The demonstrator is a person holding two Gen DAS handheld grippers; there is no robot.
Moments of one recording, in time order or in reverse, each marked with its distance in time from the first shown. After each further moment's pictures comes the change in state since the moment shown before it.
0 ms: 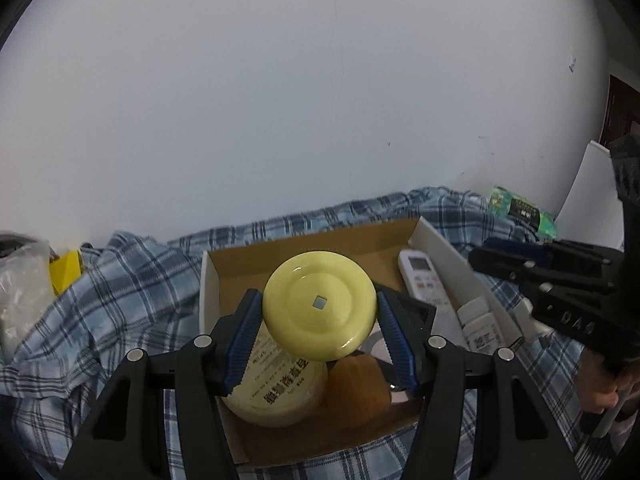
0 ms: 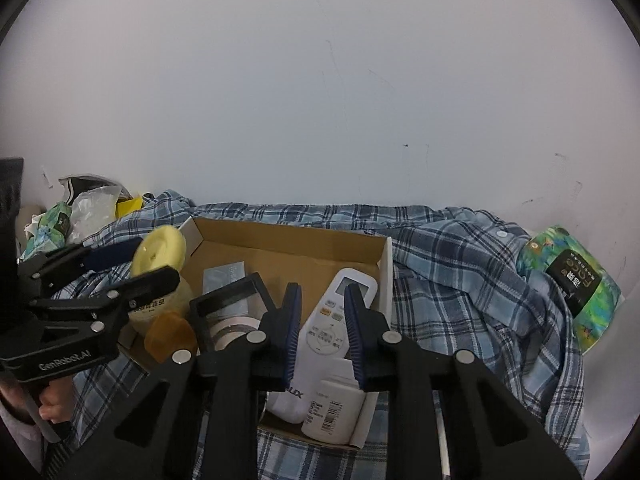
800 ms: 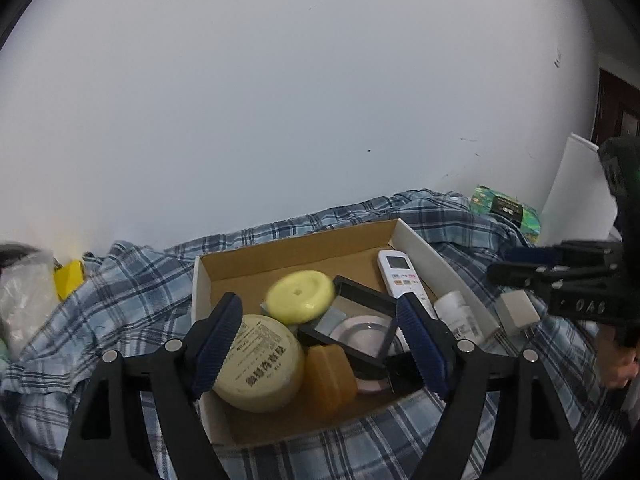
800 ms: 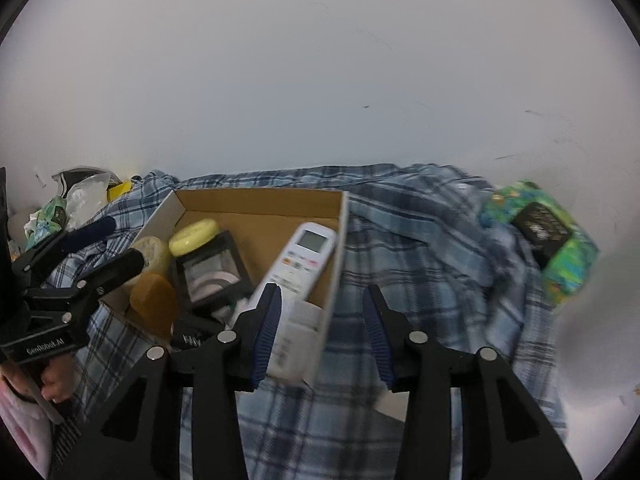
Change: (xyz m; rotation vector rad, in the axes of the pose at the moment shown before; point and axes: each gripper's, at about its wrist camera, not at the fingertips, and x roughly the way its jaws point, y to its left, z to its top) left arm -0.028 -0.021 -0.003 0.051 -0.044 0.003; right arm -0.022 -0.036 -0.014 0.062 0.122 -0.016
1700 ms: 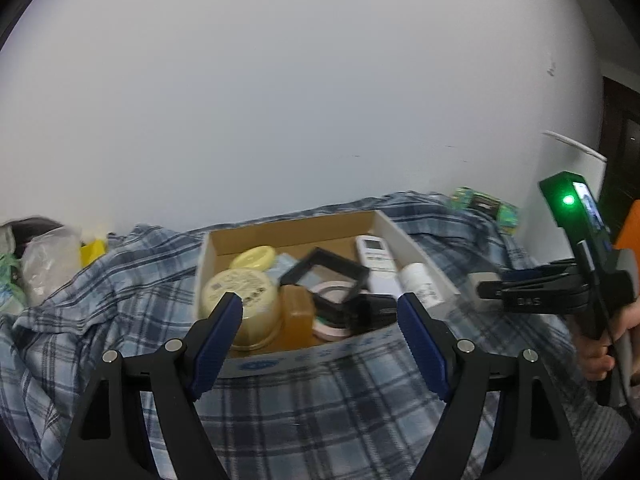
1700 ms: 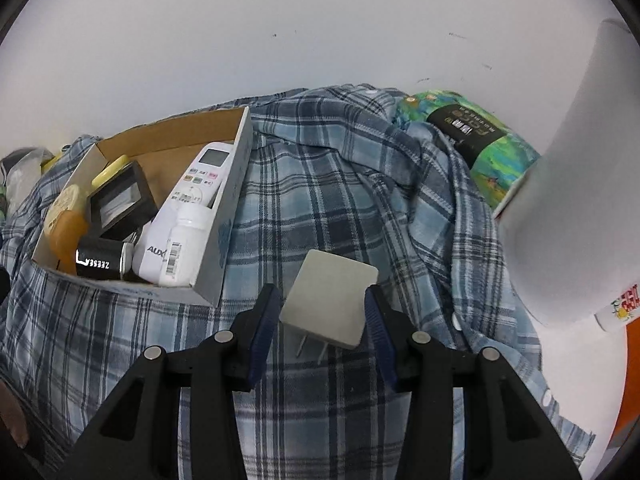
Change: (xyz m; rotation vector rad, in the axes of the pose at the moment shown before) left arm -0.052 -0.028 -0.043 -0.047 -0.069 0.058; right arm 0.007 -0.039 -0.045 0.097 0.163 -0.211
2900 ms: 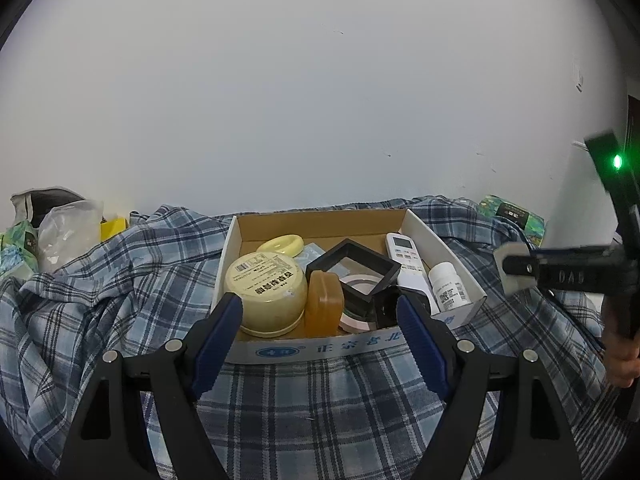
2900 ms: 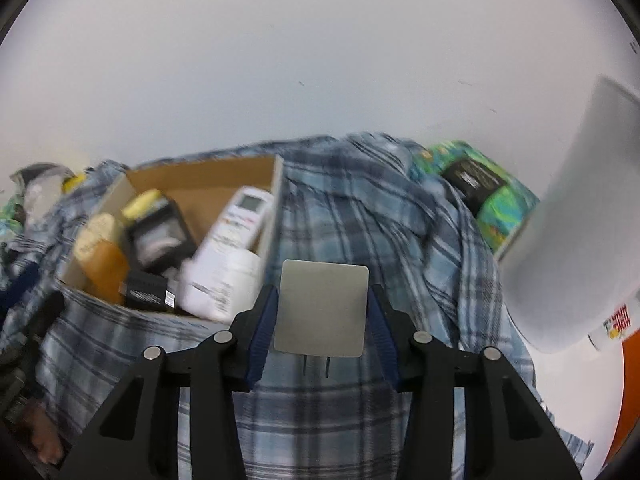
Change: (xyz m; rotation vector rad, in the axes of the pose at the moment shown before) left arm 0.005 0.007 -0.015 -0.066 -0.023 0.069; right arm -0.030 0.021 0.012 -0.023 -0.129 0.028
